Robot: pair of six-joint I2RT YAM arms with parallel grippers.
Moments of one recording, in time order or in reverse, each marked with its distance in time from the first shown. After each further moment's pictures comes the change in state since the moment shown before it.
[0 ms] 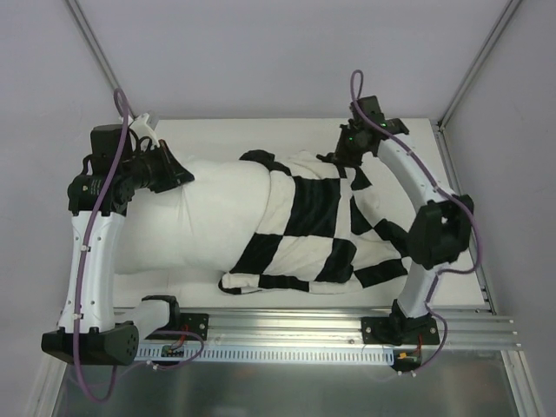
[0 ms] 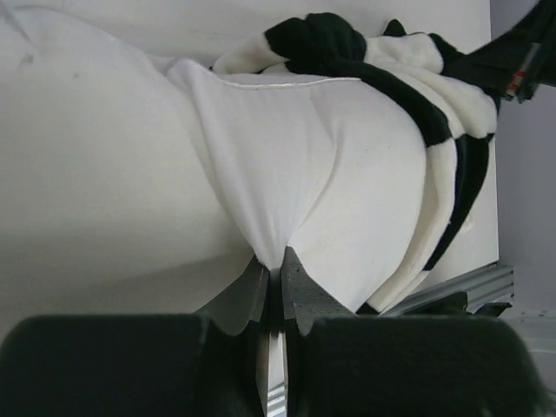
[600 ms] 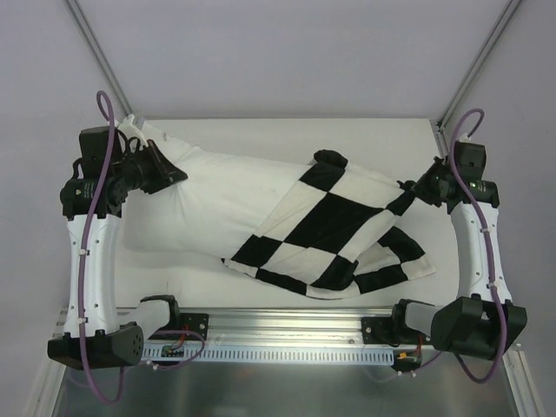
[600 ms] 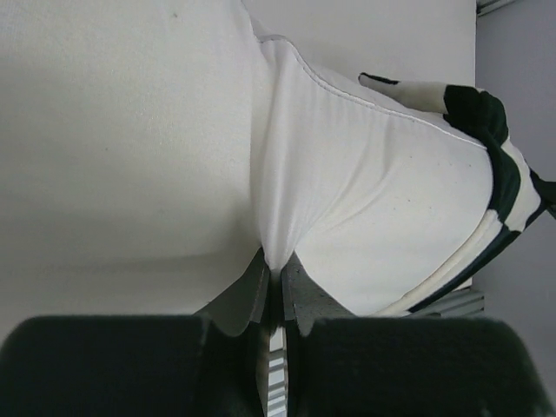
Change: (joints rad) left arm 0.068 -0.025 -0.006 0.004 0.013 -0.055; right arm -0.465 -0.742 -0.603 0.045 0.078 -0.013
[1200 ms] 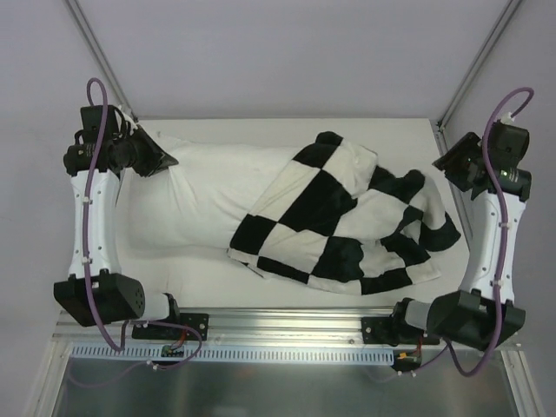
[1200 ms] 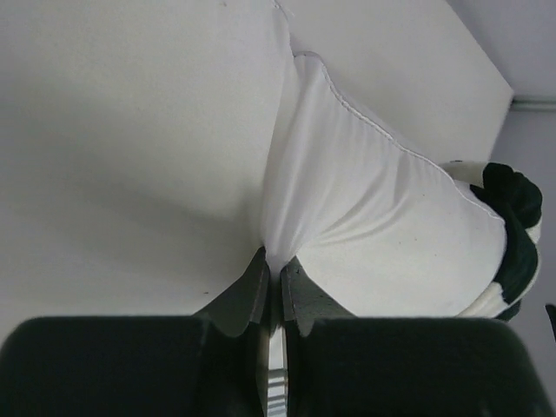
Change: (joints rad) left arm 0.106 0.236 0.122 -0.027 0.022 -0.152; right arm -0.180 0.018 0.220 -0.065 -0.071 -0.016
